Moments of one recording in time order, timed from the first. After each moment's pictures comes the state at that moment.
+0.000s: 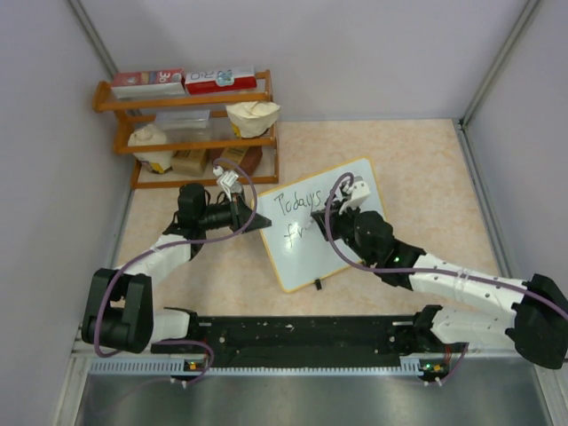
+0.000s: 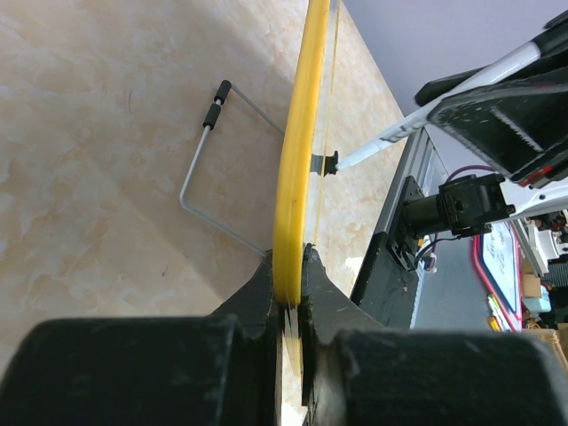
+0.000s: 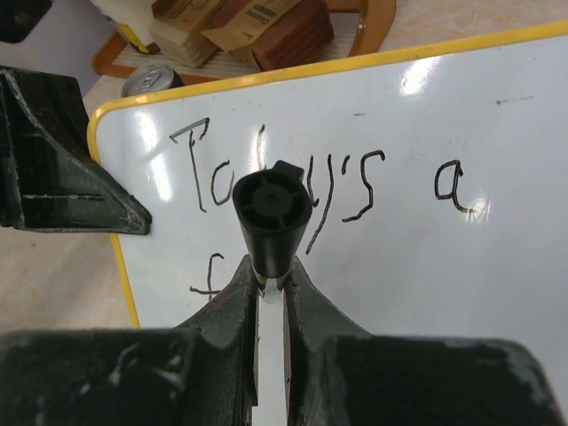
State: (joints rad) left arm -0.19 1.29 0.58 0.32 0.98 -0.49; right arm 0.92 1.09 0.63 0.29 0.33 0.37
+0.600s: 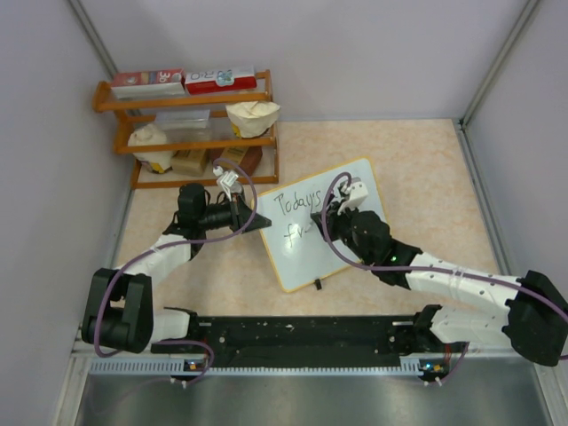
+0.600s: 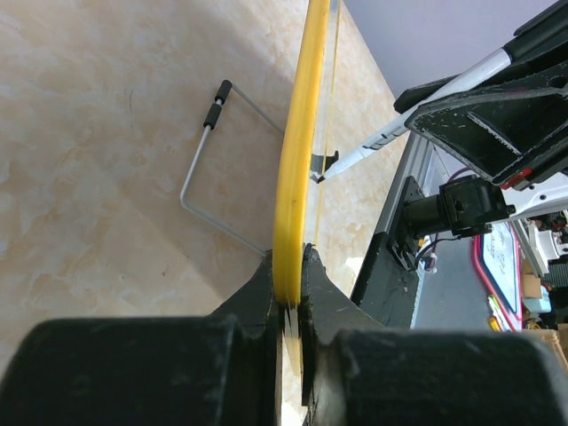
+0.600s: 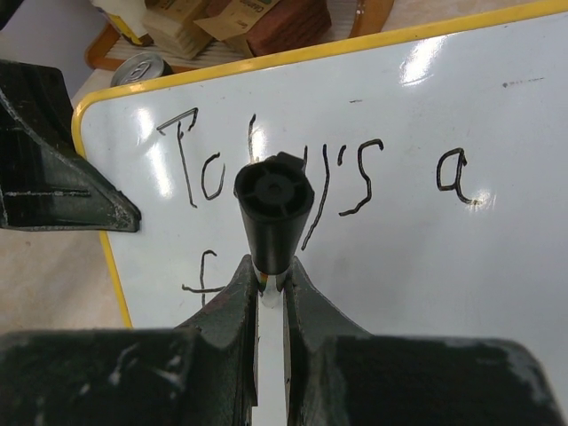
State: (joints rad) left arm -0.19 1.29 0.58 0.32 0.98 -0.49; right arm 0.91 1.12 0.62 0.30 0.33 0.38
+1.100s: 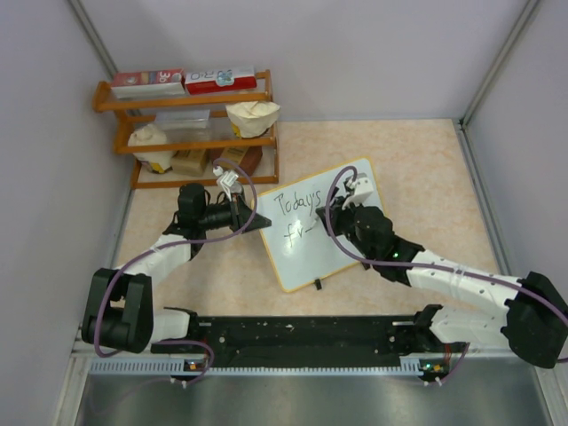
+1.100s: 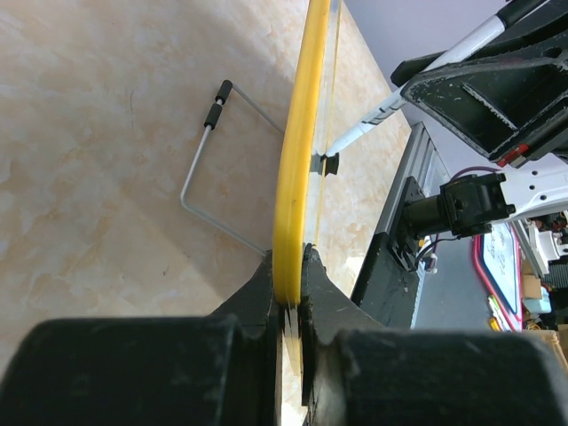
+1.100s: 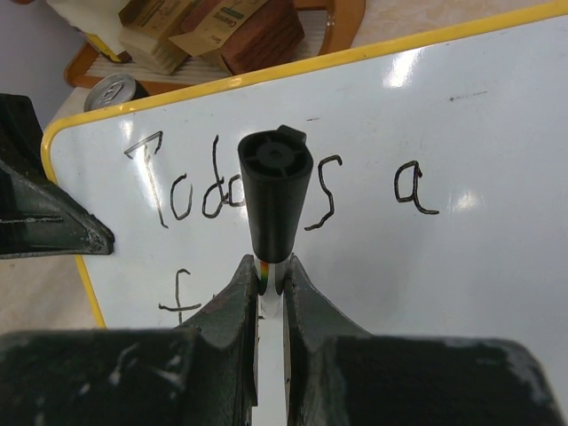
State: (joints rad) left arm -0.19 1.29 0.58 0.32 0.98 -0.49; right arm 0.86 1.13 0.62 0.30 0.33 0.39
